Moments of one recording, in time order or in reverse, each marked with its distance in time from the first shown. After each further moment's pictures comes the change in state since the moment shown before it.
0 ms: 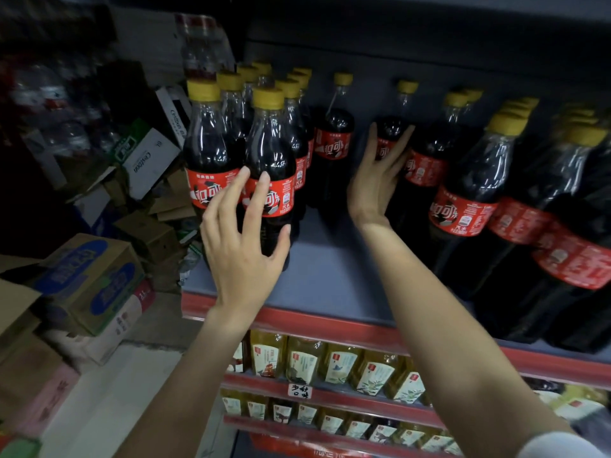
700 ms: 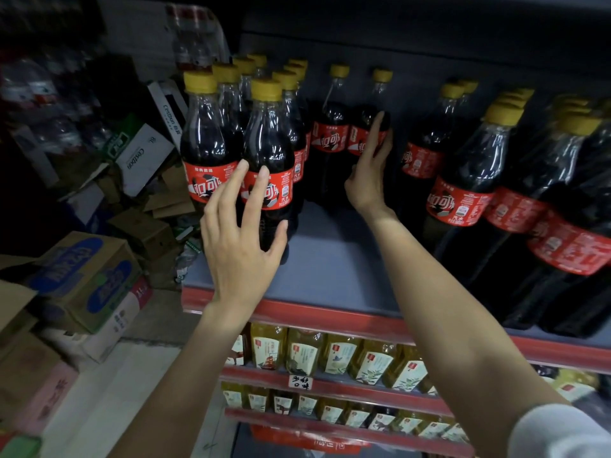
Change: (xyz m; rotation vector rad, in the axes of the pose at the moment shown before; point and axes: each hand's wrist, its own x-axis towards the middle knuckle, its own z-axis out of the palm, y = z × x) left_hand 0.000 -0.002 -0.005 -0.017 -0.058 0.008; right_hand -0.002 0.009 -0.007 0.479 -0.241 -0.057
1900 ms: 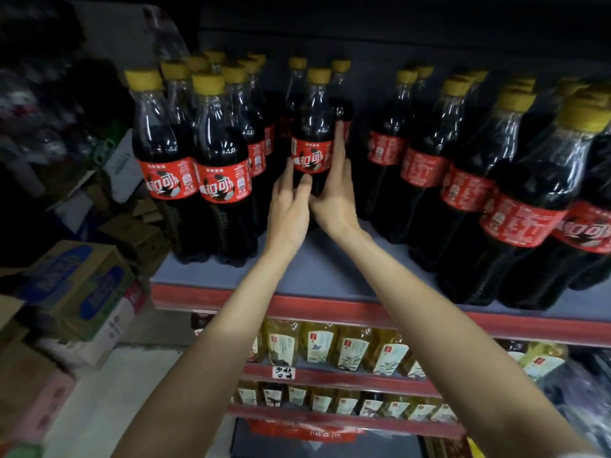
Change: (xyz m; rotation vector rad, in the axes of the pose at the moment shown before) left_hand 0.031 0.081 0.065 -0.839 -0.522 -0.721; right_hand -0.068 -0.021 -0.028 0.218 -0.007 -0.053
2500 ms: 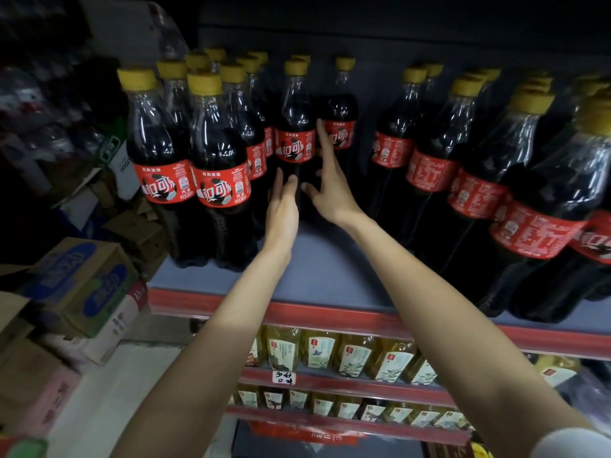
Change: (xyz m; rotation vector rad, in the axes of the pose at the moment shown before) left_hand 0.014 -0.009 0.002 -0.265 0.064 -0.240; right_hand 0.035 0.019 0.005 0.049 -0.270 -0.042
